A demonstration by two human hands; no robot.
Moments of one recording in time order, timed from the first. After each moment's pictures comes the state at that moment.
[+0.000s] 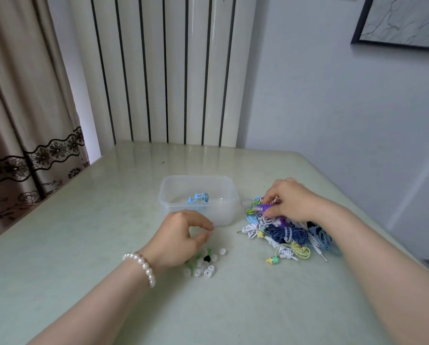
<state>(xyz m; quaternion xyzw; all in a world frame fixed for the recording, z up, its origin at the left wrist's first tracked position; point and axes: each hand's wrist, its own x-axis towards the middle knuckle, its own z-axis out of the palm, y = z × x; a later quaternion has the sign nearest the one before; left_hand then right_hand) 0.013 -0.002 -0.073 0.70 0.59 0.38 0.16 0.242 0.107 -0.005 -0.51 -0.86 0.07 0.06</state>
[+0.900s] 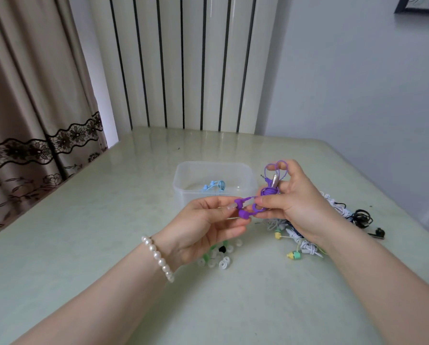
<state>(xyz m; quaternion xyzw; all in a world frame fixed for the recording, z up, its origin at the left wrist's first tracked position) 0.038 -0.009 -0.049 0.34 0.38 0.54 0.67 0.197 0.046 -0.016 -0.37 -0.62 0.56 0.40</state>
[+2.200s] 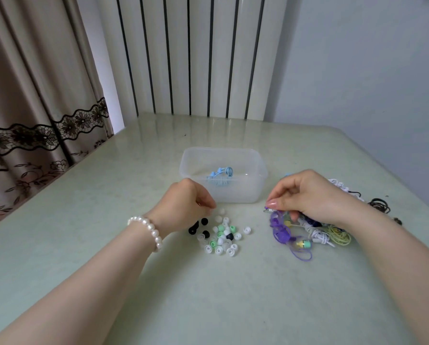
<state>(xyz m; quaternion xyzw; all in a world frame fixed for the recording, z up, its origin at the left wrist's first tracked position) -0.006 0.004 -0.064 0.62 0.70 0.29 0.20 0.214 0.067 -0.024 -0.43 -0.79 0.39 0.19</state>
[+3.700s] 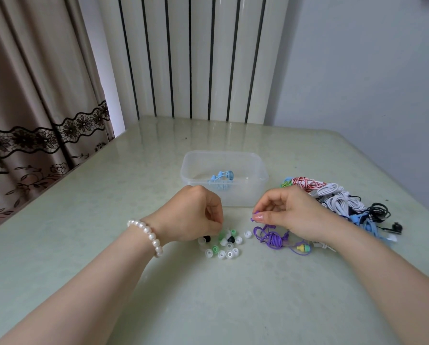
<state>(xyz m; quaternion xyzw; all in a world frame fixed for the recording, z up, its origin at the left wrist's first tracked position) 0.002 -0.011 -0.048 0.72 0.63 0.23 0.18 0.198 0.060 -0.047 -0.37 -0.80 0.43 0.22</state>
